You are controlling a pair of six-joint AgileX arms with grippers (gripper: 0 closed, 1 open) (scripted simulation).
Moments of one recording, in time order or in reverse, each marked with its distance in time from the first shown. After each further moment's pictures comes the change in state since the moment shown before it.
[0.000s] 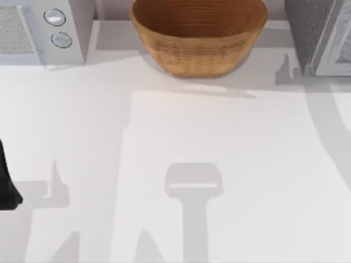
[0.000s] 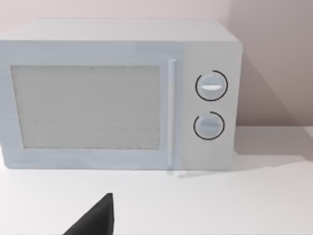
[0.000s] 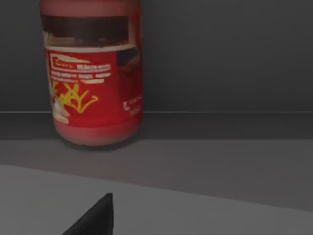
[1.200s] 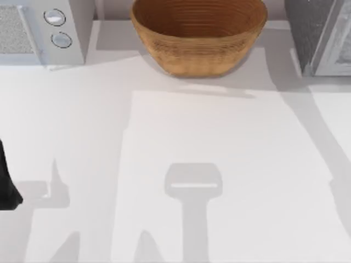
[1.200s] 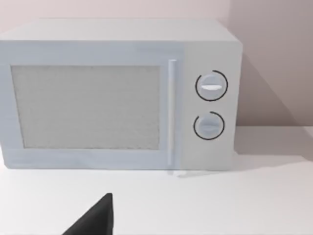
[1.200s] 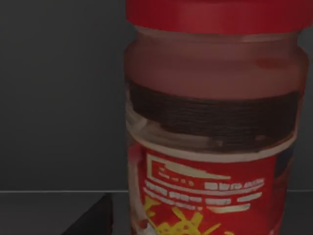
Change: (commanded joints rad) left arm 0.000 0.000 0.000 0.000 0.000 0.000; right arm 0.137 0.492 0.501 -0.036 0.153 0.006
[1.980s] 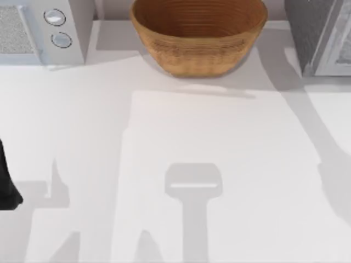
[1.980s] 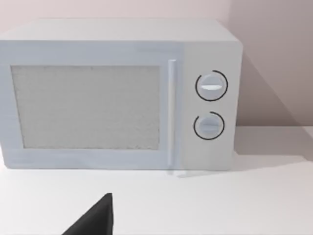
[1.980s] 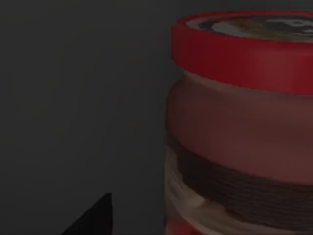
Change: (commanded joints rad) left arm 0.000 0.000 0.000 0.000 0.000 0.000; right arm -0.007 0.182 0.235 -0.050 -0.005 0.000
